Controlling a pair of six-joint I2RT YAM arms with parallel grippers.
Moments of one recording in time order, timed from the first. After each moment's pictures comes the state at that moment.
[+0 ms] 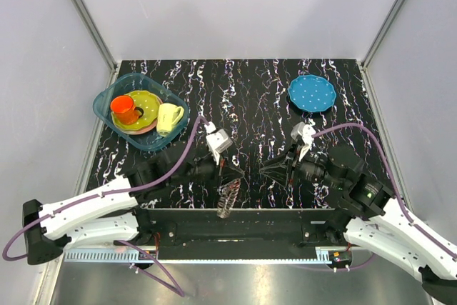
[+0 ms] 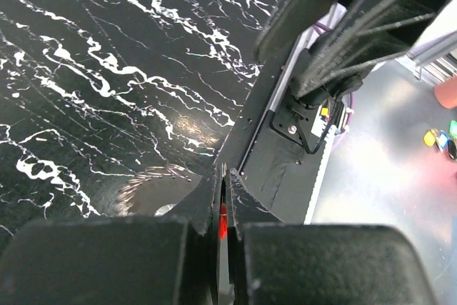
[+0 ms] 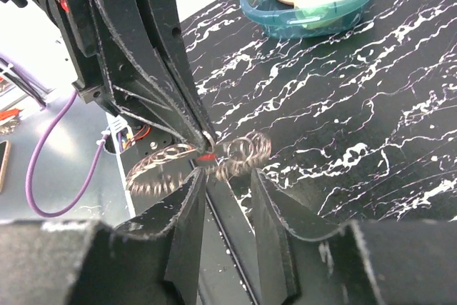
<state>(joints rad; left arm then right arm) -1.08 0.90 0.79 -0.18 0.20 -0.34 0.83 0.58 0.70 -0.25 -0.33 0.27</state>
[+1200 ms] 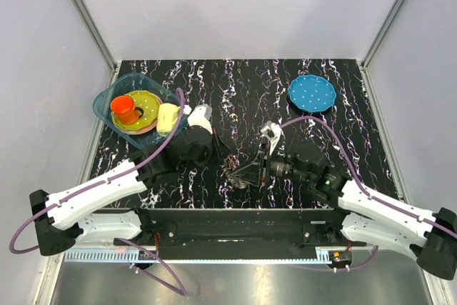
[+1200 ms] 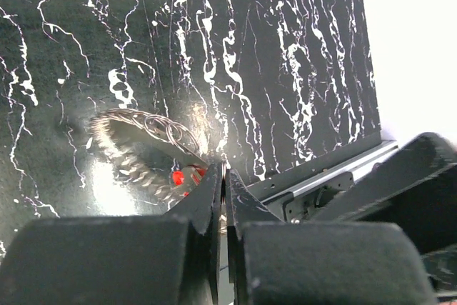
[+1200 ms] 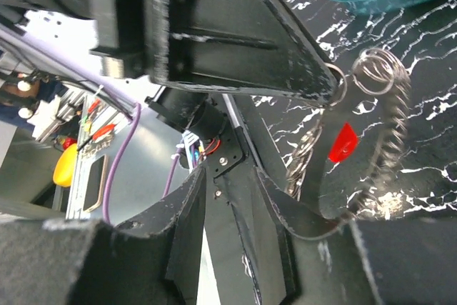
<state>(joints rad) -1.06 1.07 1.07 -0.59 -0.31 -0.92 0.91 0.88 0.58 0.24 -0.43 0.61</state>
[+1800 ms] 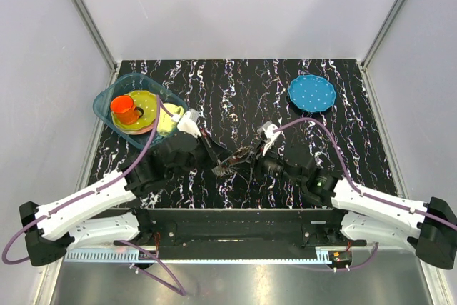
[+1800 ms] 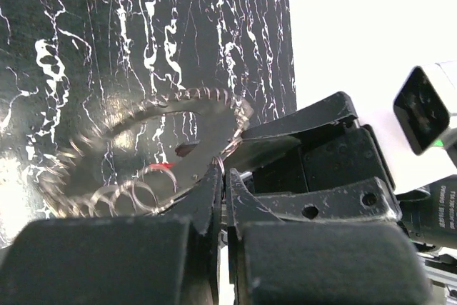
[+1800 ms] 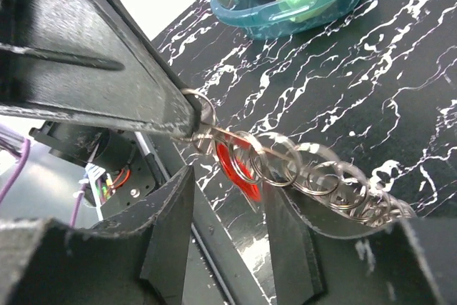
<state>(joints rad) -1.03 0.94 0.95 -0.46 -0.21 -1.12 0.98 0.96 0.57 0.25 -0.09 0.46</state>
